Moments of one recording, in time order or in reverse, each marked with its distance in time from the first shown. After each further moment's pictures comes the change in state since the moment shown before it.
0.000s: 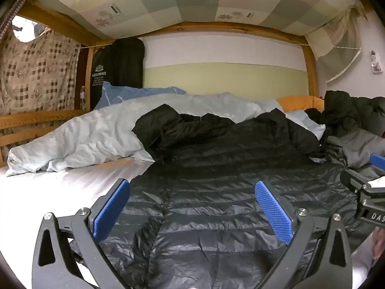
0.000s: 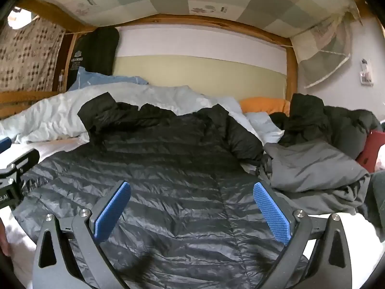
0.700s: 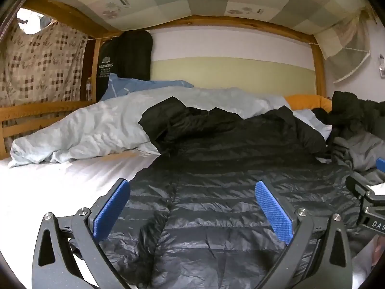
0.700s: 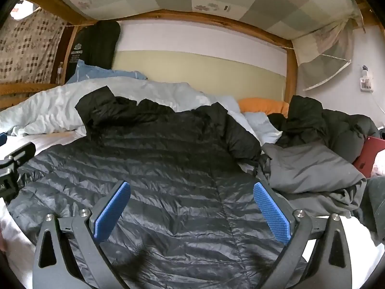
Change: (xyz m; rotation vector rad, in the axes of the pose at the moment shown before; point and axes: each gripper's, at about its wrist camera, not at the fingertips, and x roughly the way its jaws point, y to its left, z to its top) left arm 0.008 0.012 -0.006 -0.073 0.010 0.023; right arm 0.004 0.010 0.003 -0.068 -0.001 -0.037
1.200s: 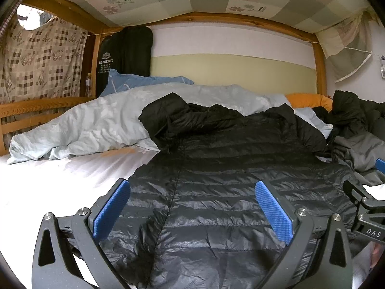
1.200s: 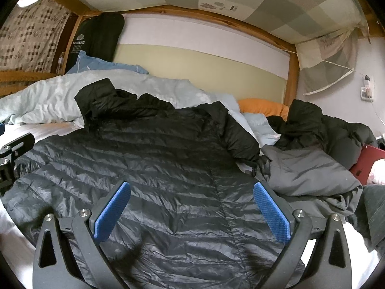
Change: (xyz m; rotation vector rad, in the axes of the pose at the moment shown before) left arm 0.004 0.000 0.002 -0.004 0.020 -0.001; right arm 0.002 0.011 -0.002 -0.051 0.011 -0.026
